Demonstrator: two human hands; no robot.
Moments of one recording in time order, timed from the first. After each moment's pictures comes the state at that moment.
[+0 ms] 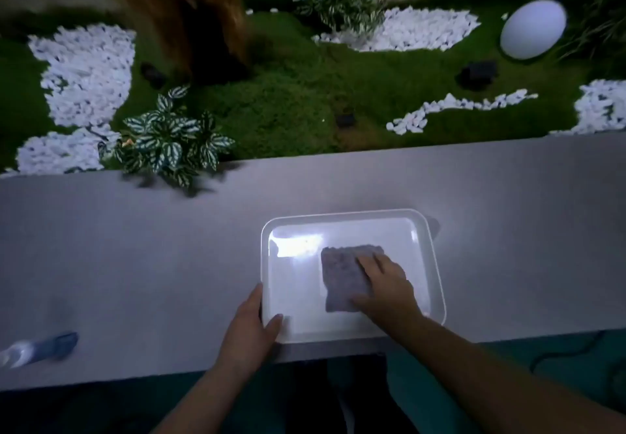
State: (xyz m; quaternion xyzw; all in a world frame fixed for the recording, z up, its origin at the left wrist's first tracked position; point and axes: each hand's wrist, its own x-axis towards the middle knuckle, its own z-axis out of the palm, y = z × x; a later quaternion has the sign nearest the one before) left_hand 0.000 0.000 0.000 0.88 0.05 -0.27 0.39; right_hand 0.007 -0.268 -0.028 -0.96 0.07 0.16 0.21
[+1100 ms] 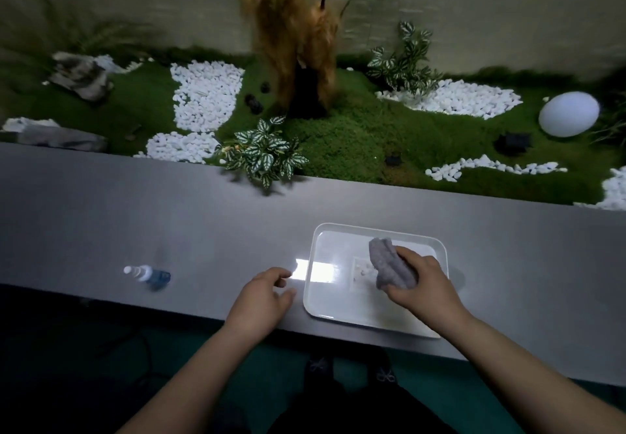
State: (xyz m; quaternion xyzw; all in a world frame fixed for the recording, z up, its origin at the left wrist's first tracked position) left_hand -0.026 0.033 0.147 0.90 0.12 -0.20 0.36; right_hand 0.001 -0.258 0.151 -0.90 0.05 0.19 0.40
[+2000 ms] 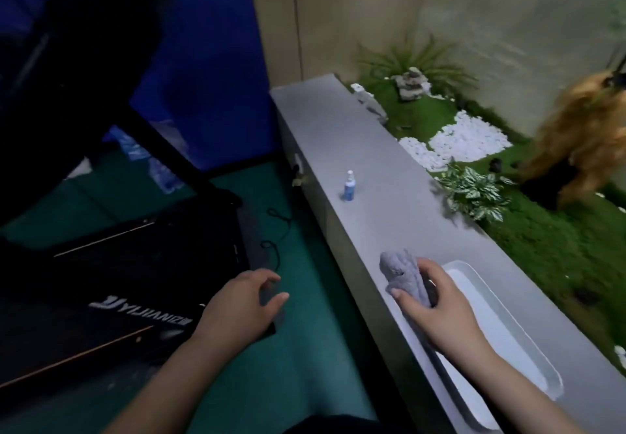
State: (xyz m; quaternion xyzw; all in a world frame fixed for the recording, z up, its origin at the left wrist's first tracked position) left_hand -0.380 -0.072 0.297 0.83 0.50 0.06 0.24; right_hand -0.122 -0.221 0.287 -0.76 -0.39 0.28 0.44
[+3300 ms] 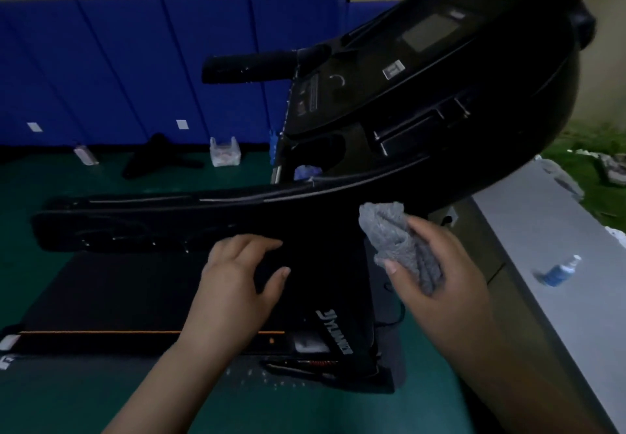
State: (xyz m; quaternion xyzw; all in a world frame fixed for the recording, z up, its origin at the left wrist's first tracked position) left_hand -0.807 0.049 0.394 0.75 0.59 0.28 0.07; right_hand -0.557 0.017 0.404 -0.55 -0.64 0.19 0.50
